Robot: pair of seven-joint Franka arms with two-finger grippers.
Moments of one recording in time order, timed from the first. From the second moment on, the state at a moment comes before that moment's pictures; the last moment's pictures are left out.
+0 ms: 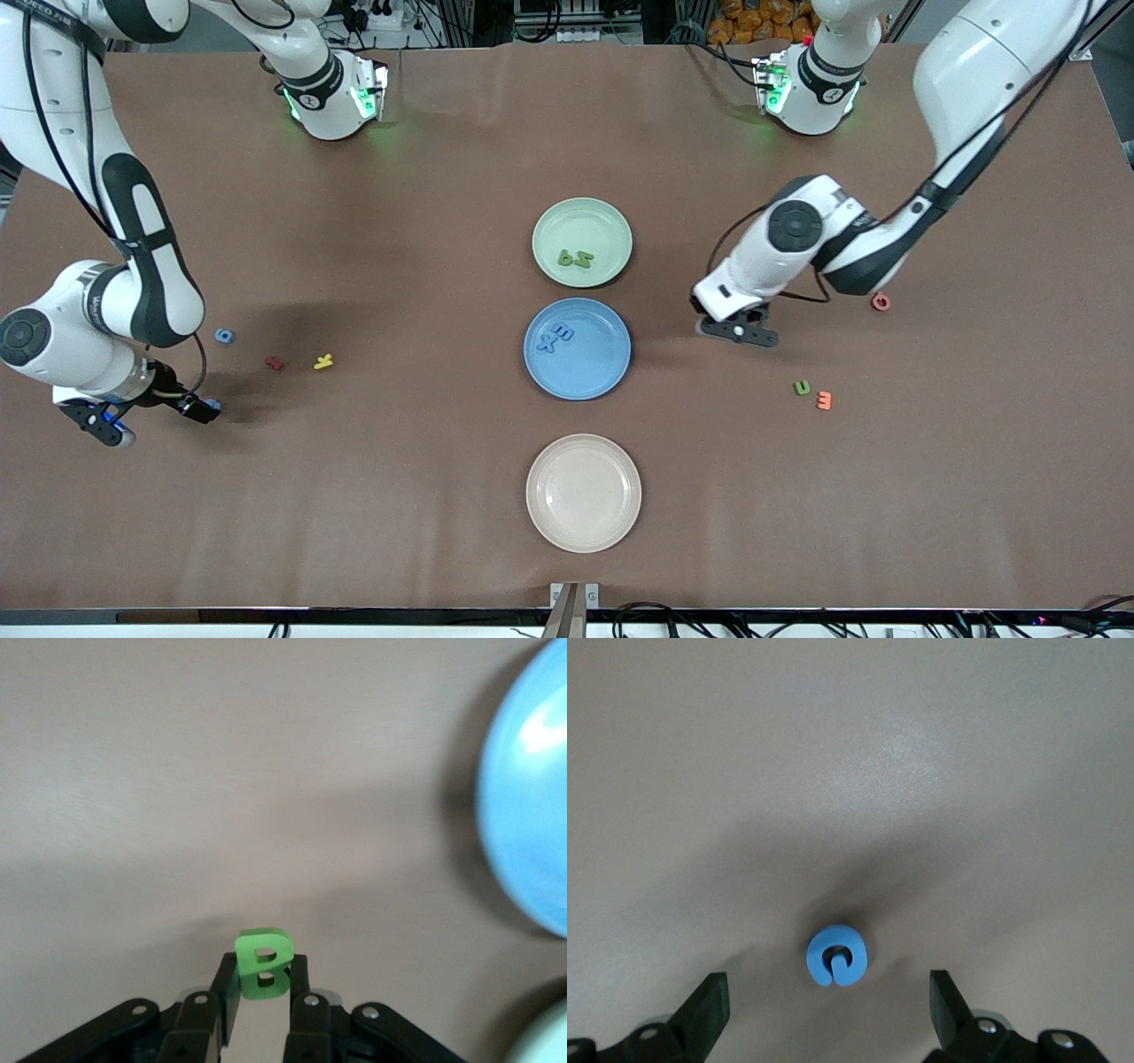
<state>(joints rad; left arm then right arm) 0.40 0.60 -0.94 -2.08 0.62 2.37 -0.71 -0.15 0.65 -0.09 -1.75 0.04 2.45 0.32</state>
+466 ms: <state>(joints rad) 0.18 0.60 -0.94 -1.93 0.53 2.23 -0.99 -0.15 0.69 -0.09 -1.75 0.04 2.52 0.33</state>
